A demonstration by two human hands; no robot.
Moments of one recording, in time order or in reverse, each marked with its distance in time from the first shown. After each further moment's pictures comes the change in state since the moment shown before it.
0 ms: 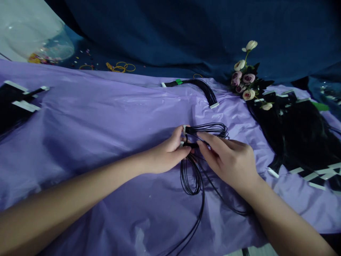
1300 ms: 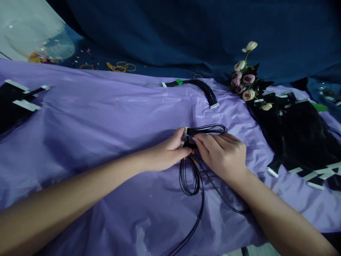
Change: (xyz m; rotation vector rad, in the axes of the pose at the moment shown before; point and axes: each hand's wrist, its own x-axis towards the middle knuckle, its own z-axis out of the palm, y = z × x) left_hand 0.001 -0.004 -0.002 -0.052 -0.008 0.005; right_hand 0.009 0.000 0.017 -0.137 0.084 -0.107
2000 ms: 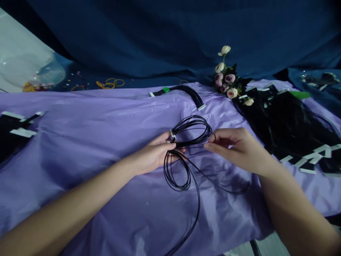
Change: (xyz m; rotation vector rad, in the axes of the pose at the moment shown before) left_hand 0.005 0.010 -0.007 -0.522 0.081 -0.262; right_hand -0.008 0.050 -0.040 0.881 -0.472 0.573
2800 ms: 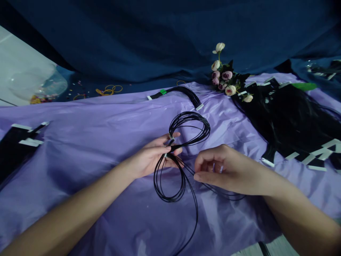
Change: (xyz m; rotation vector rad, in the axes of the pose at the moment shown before) left_hand -0.002 0.004 -0.007 -0.073 -0.227 0.007; right_hand -0.014 -0.019 0.011 0.216 -0.361 0.038
